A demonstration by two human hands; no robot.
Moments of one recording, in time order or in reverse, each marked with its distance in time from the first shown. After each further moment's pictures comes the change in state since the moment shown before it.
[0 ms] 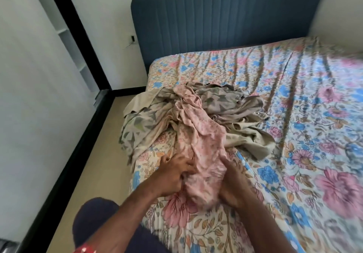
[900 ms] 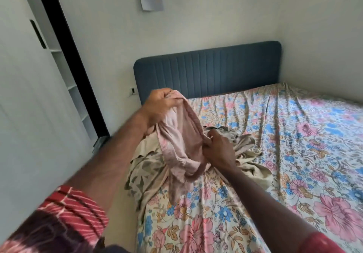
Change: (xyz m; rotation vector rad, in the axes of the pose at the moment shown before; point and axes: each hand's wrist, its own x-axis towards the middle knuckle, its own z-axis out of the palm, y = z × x) left_hand 0.000 0.052 -0.281 -0.872 0.488 0.106; right_hand 0.014 -0.104 0.145 -1.475 0.641 -0.923
